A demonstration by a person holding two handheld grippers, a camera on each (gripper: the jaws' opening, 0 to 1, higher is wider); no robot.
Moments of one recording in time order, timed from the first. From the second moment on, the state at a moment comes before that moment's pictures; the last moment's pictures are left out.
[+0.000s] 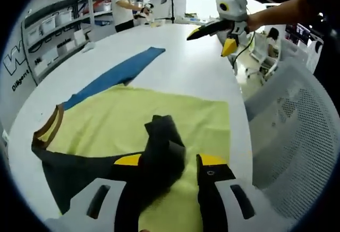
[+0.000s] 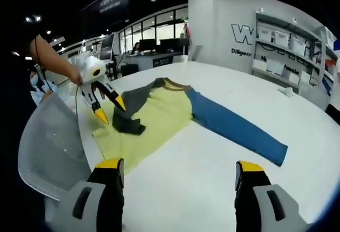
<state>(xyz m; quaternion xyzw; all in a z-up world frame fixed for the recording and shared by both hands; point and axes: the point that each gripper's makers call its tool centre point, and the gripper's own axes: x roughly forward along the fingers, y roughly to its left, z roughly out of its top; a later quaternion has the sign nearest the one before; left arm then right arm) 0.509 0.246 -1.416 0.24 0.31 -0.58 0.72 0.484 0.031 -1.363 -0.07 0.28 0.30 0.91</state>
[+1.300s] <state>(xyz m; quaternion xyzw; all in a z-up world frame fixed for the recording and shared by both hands) 0.628 0.327 -1.396 0.29 0.32 -0.39 0.81 0.467 0.032 -1.383 -0.04 0.30 0.29 0.91</state>
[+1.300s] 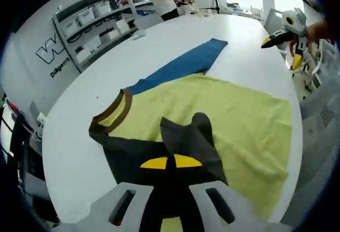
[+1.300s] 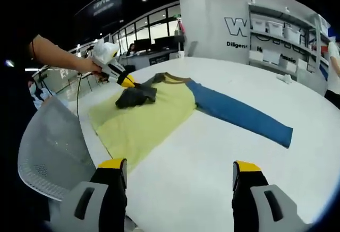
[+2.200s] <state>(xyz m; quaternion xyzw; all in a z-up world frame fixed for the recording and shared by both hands) 0.617 0.273 -1.410 0.29 0.31 -0.44 0.79 0.454 0.025 -1.391 -0.03 0.31 0.28 0.91</state>
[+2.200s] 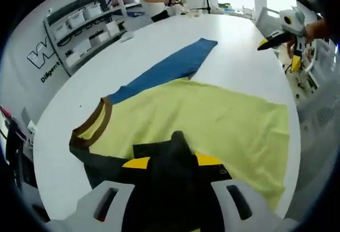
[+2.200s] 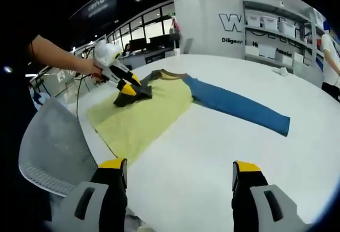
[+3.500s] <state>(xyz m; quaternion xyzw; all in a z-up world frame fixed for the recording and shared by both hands) 0.676 0.335 -1.336 0.27 0.26 -0.39 0.84 0.458 0.044 -1.380 -0.01 0.29 0.30 0.91</state>
